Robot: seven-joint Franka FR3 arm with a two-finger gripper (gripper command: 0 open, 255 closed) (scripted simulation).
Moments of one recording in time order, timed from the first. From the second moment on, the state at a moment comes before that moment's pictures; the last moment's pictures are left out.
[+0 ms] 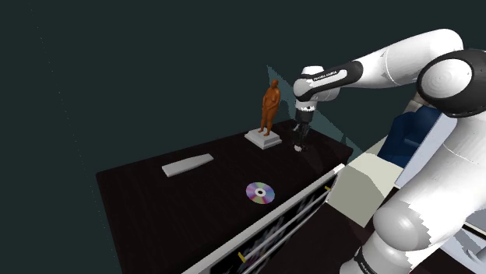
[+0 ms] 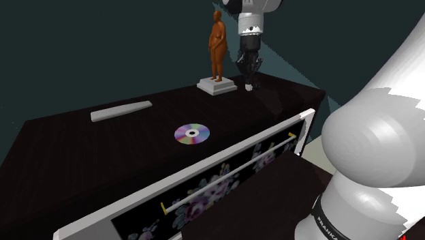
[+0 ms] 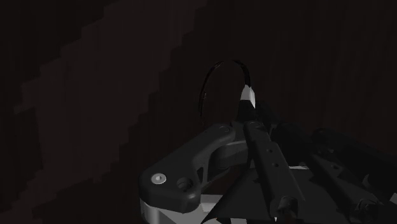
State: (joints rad) arm -0.38 -0.03 -0.03 -2.13 -0.02 1.94 -0.38
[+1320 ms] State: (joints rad) arm -0.38 0.02 -0.03 -2.19 -0.02 2.05 -0.38
